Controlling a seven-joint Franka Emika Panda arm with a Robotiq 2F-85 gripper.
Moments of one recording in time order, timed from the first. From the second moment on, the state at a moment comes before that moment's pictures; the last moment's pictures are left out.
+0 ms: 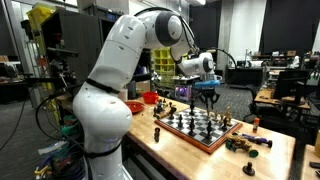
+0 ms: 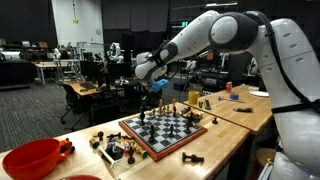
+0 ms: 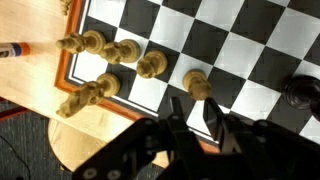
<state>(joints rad) 0.03 0.47 0.02 -1.64 -0.24 2.08 -0.15</state>
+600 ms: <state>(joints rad) 0.04 0.47 0.03 -1.63 -0.24 2.13 -0.15</state>
